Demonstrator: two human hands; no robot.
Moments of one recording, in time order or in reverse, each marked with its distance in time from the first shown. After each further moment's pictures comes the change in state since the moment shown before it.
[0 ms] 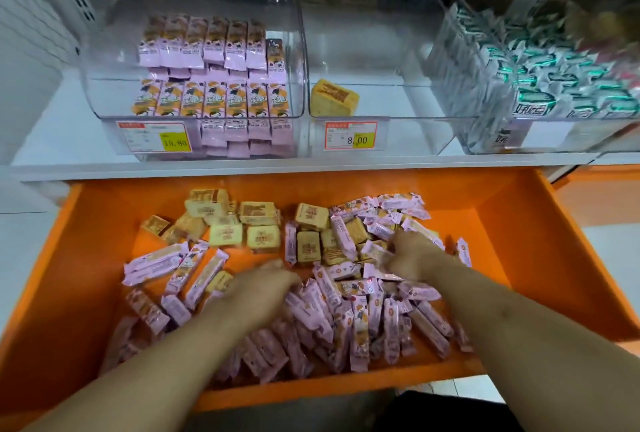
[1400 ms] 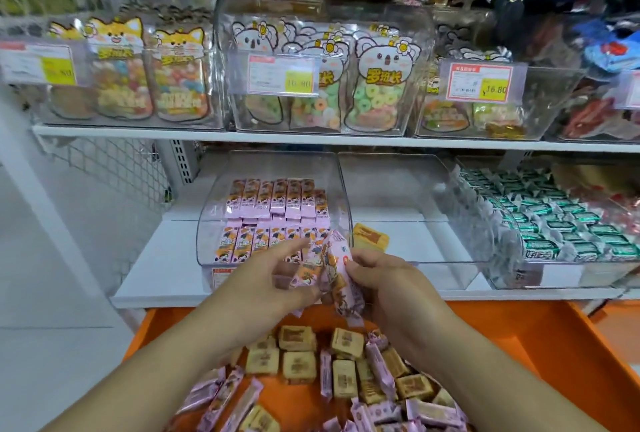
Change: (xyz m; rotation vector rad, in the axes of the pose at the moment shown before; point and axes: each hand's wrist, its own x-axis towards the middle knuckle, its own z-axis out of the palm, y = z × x) left_hand -0.117 -0.002 -0.232 -0.883 0.504 0.052; right_hand -0.135 -0.171 -0.149 1.462 0.070 -0.472
